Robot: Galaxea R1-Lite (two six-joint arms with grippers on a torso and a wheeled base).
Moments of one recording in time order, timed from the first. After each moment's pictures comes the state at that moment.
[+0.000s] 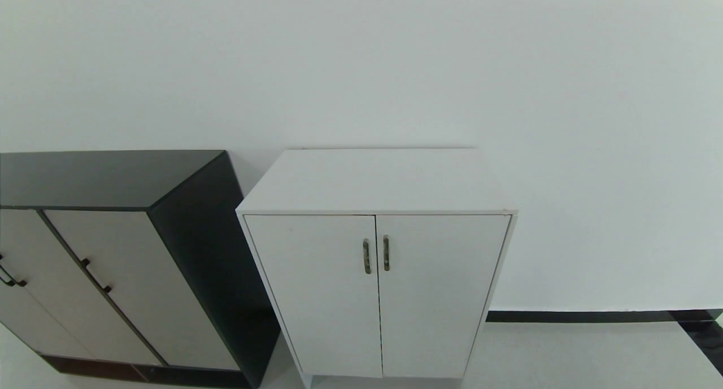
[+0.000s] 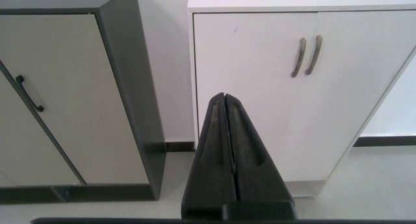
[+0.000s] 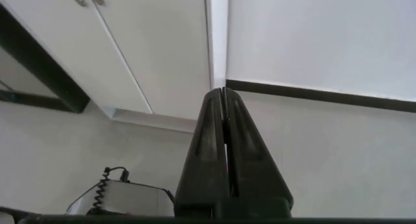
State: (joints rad) left arm 0.00 0.00 0.00 0.00 -0.01 0.00; right arm 0.28 0.38 -0.03 -0.04 -0.12 0.04
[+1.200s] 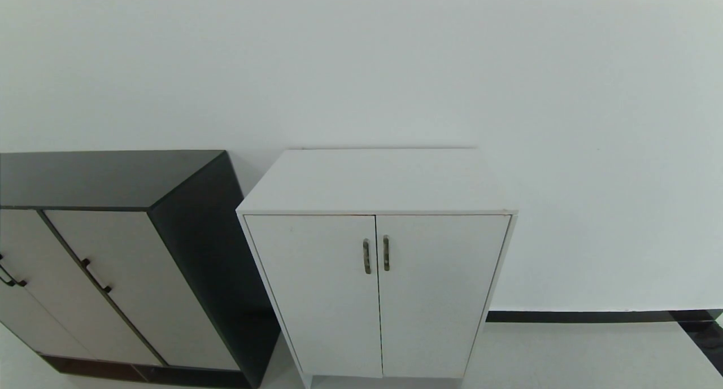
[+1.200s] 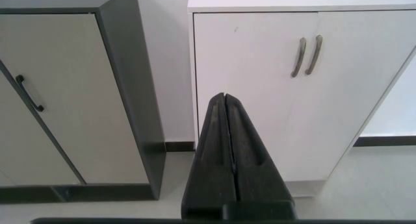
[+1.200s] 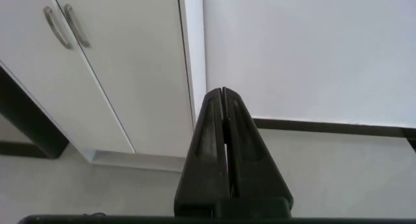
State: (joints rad) left arm 0.00 0.00 0.00 0.00 -0.01 0.00; right arm 0.11 0.11 0.00 0.00 -0.05 -0.01
